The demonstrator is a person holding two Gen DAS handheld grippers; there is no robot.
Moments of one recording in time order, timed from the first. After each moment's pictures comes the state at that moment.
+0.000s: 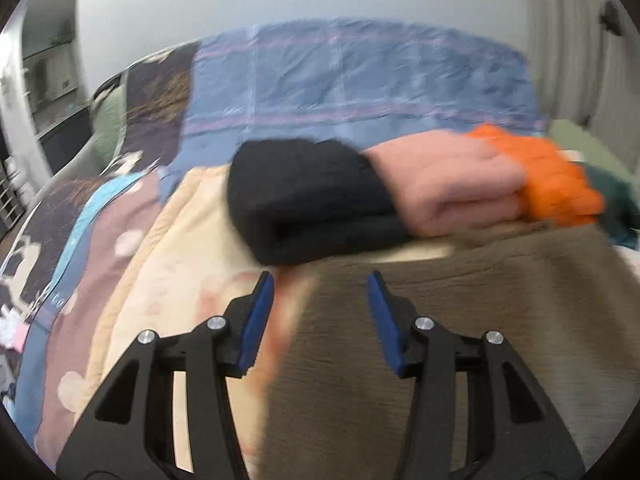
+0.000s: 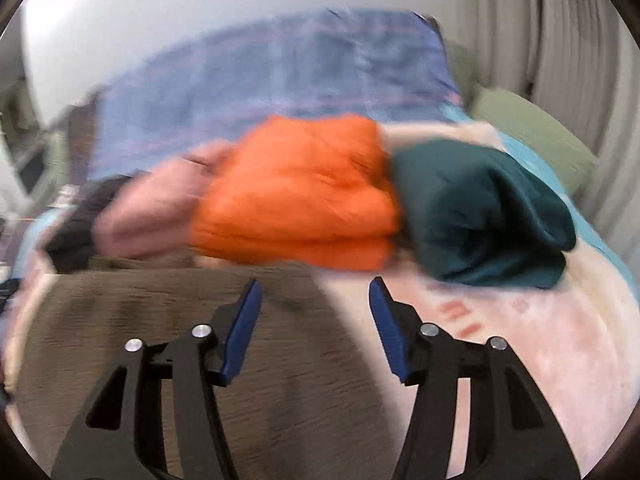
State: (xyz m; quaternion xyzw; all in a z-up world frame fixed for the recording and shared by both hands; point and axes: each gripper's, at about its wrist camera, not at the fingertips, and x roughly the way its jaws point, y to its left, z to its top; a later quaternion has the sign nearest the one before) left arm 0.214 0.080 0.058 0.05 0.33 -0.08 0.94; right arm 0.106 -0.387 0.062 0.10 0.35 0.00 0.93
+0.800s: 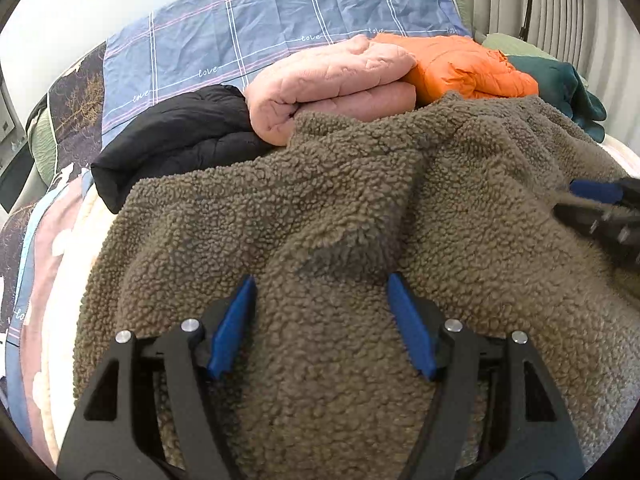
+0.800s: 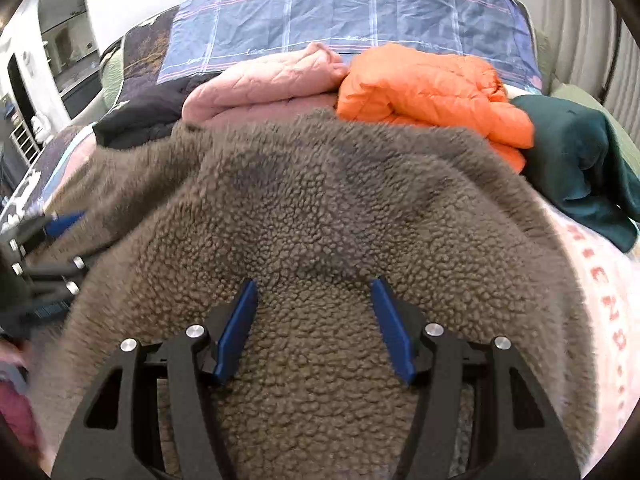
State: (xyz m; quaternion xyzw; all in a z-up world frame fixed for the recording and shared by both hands) left arm 0.178 -0.026 -0.016 0.13 0.40 -0.16 0.89; right arm 0.088 -0.305 -0.005 0.06 0.44 0.02 0.90
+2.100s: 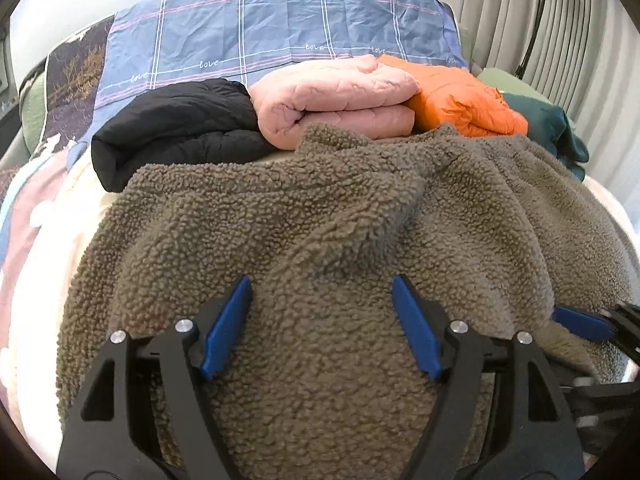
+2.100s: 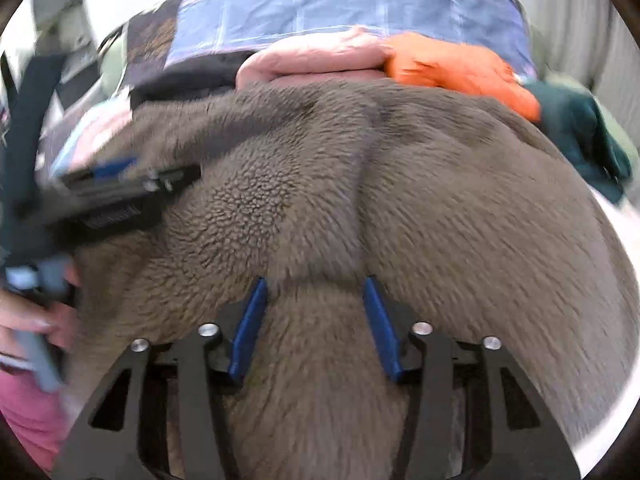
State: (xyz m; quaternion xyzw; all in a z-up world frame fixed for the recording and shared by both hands) left arm 0.181 0.006 -0.008 0.04 0.40 -0.19 0.89; right arm -0.005 -0.199 0.012 0.04 0.45 0.02 0.89
